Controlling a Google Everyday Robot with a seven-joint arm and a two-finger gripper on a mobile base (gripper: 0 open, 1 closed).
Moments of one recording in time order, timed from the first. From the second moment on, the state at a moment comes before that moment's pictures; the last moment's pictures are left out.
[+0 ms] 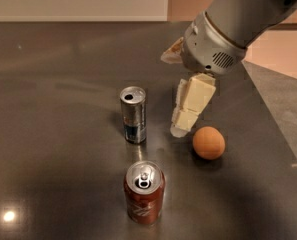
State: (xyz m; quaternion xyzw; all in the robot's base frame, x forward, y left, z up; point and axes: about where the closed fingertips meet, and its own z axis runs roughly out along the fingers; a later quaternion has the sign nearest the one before) arm 0.449 -0.046 0.954 -0.71 0.66 0.14 0.21
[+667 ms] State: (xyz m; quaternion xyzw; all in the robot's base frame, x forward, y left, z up) arm 0.467 -0.006 0.934 -0.71 0.64 0.16 0.23
